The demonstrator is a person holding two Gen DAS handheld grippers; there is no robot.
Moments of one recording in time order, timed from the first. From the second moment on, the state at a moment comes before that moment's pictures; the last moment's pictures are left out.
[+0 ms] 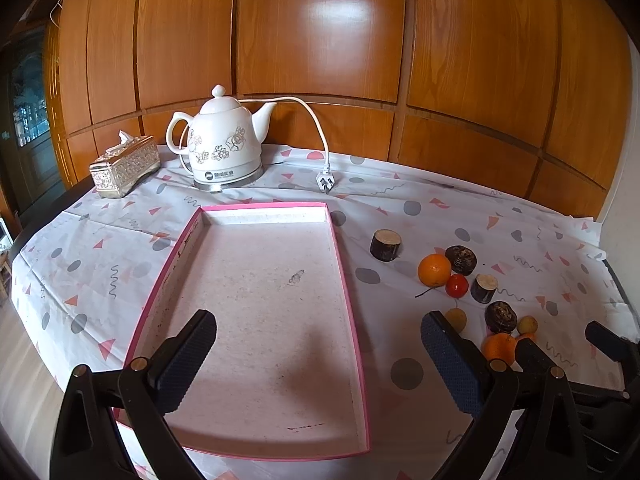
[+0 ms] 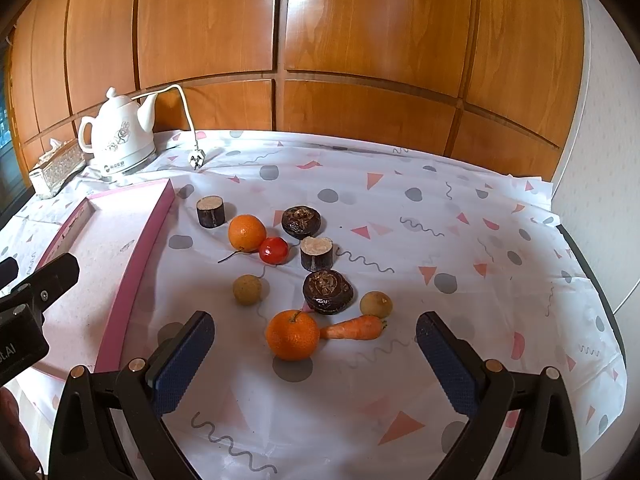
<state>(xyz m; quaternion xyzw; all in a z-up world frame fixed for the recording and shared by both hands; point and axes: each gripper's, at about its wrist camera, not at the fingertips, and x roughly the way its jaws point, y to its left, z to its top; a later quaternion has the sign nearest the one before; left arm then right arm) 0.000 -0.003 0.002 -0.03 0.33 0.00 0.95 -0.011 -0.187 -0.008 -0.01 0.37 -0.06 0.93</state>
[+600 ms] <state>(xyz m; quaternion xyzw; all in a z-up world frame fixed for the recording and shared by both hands) -0.002 -0.008 0.000 -0.03 0.33 -0.02 0.94 -0.011 -0.189 -0.011 -0.01 0.37 -0.06 0.93</state>
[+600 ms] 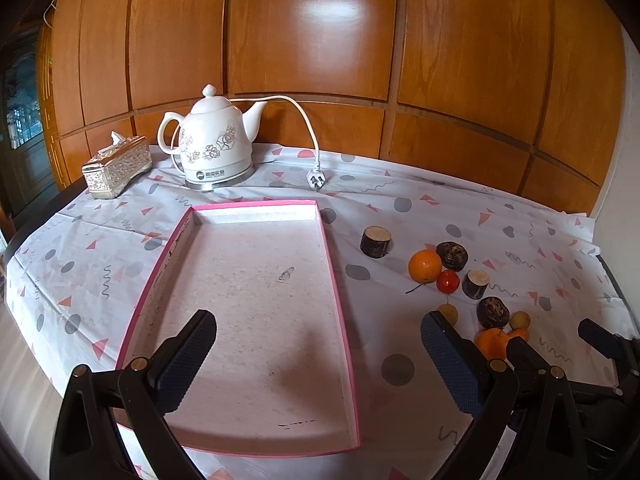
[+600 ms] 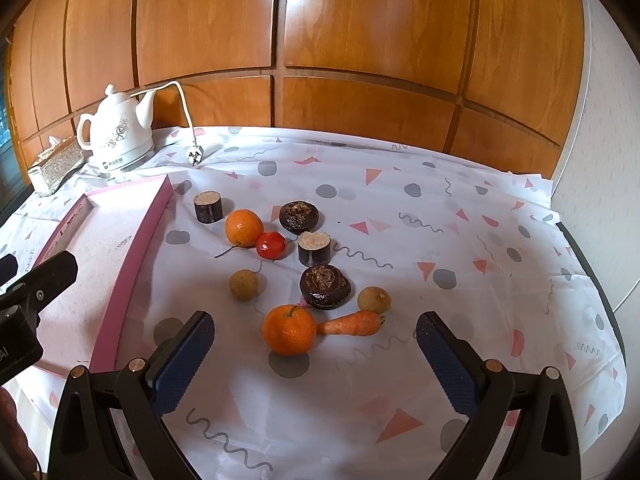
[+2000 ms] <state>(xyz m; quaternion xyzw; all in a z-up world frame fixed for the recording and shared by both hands) 0.008 -0.059 -0.008 0.01 0.36 -0.15 0.92 -0.007 -0.260 -0.040 0.02 0.42 -0.07 0.90</state>
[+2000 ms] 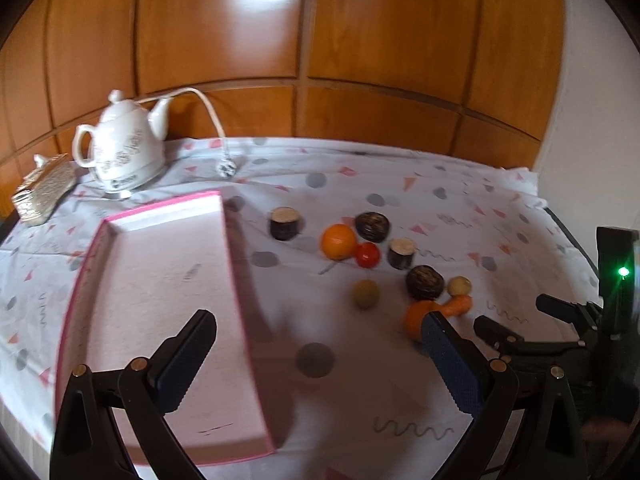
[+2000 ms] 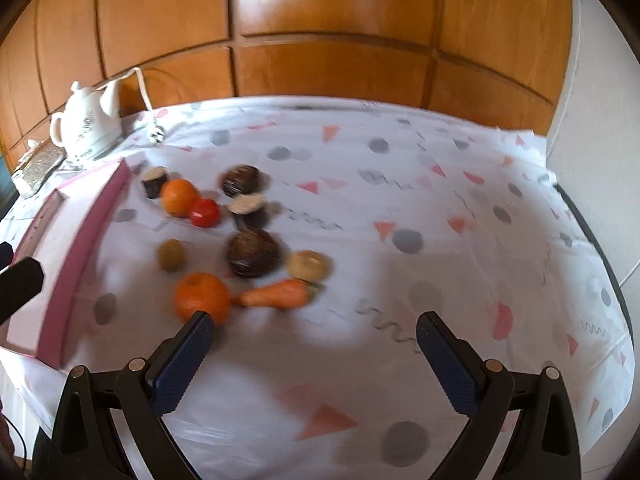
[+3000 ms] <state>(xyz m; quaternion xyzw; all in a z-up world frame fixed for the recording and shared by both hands) 0.041 -0.154 -0.062 0.06 0.40 -0.23 0.88 0.002 -0.297 -0.062 0.06 0.45 -0.02 0.89</state>
